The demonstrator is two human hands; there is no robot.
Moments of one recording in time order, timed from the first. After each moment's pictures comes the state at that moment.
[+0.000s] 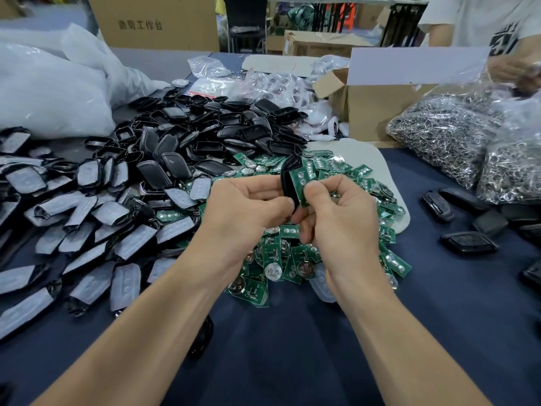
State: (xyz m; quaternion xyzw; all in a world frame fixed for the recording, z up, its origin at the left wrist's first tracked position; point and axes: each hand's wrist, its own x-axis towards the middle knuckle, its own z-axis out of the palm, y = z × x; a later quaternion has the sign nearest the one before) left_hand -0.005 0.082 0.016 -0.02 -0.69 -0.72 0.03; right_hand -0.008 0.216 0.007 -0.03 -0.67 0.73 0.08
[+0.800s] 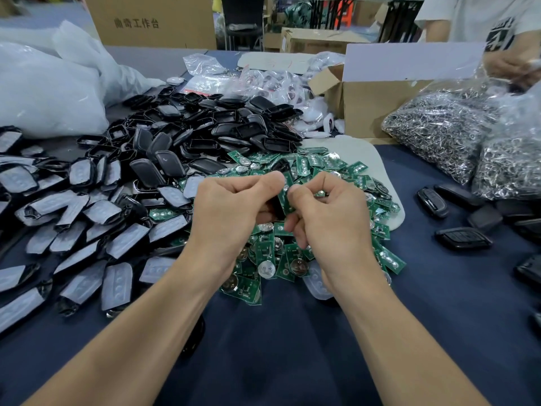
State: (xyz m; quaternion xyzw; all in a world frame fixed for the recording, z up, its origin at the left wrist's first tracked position) left_hand -0.006 0.087 0.012 0.04 -0.70 -0.71 0.11; right_hand -0.007 0.217 0.011 0.00 -0.72 0.69 0.06
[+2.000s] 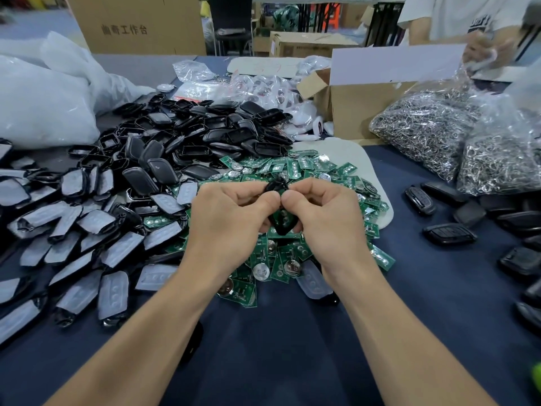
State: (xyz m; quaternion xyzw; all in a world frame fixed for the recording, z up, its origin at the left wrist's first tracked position) left_hand -0.007 0.088 0.010 -0.03 -0.76 -0.62 0.16; right_hand -0.018 0.228 0.002 0.05 -0.74 0.67 0.09
